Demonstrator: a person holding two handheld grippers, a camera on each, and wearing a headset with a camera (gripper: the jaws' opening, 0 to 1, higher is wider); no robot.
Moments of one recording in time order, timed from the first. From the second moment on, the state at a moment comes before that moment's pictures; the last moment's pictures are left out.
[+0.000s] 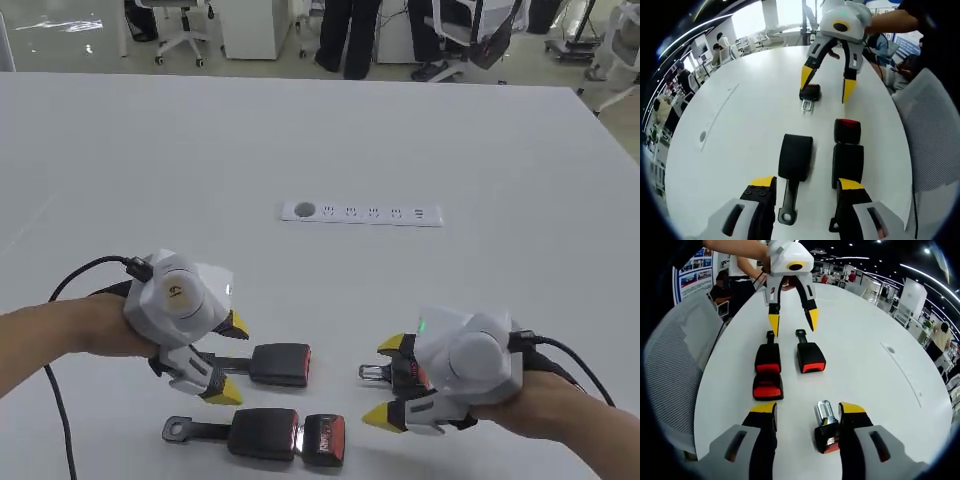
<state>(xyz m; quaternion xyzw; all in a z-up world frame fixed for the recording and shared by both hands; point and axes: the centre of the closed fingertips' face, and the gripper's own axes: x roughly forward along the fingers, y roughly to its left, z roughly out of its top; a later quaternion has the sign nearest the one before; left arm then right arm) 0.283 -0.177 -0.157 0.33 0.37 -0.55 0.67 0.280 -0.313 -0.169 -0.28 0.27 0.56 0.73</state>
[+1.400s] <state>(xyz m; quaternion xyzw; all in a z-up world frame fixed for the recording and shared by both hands) 0.308 -0.184 -0.210 0.35 0.40 -0.57 0.63 0.306 -0.366 -0.206 -0.33 0.31 0.57 0.69</state>
